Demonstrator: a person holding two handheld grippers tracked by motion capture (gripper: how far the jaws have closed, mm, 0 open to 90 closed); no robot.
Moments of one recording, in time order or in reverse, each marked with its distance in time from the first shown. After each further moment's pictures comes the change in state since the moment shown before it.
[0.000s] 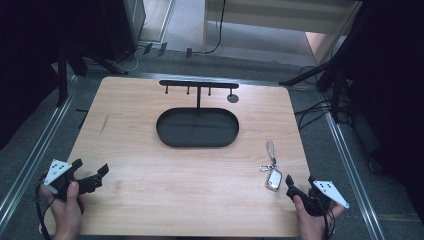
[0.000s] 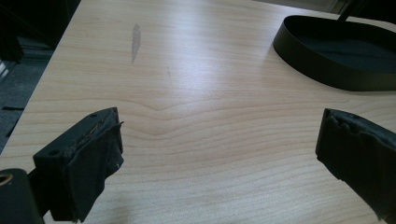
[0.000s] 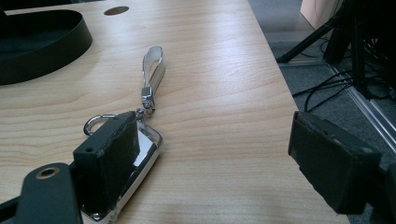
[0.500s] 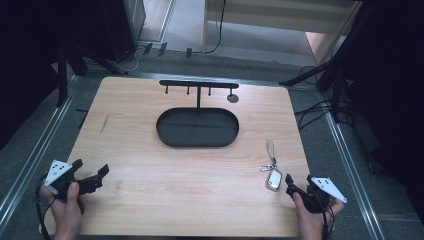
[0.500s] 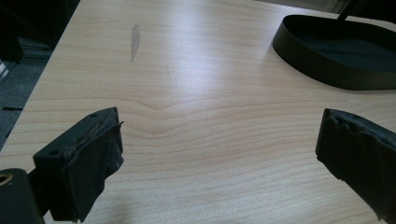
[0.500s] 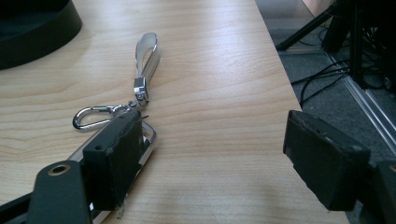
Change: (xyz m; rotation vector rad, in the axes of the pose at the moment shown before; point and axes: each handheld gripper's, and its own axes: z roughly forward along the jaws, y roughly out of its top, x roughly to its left) left arm -0.001 -0.001 0.000 -0.002 0.004 -0.002; right arm 0.000 0.005 0.007 0.064 -0.018 -0.022
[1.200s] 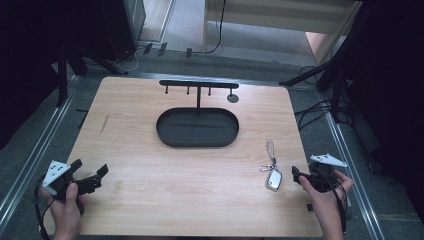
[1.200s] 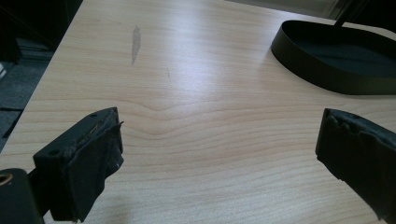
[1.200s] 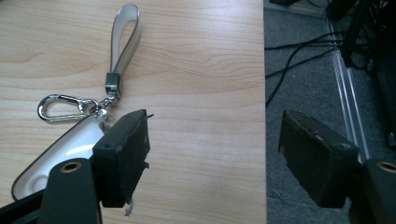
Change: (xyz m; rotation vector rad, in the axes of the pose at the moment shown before) left arm 0.002 -0.001 -0.002 -0.015 -0.008 -0.013; right arm -0.007 0.069 0.014 0.307 -0.040 -0.195
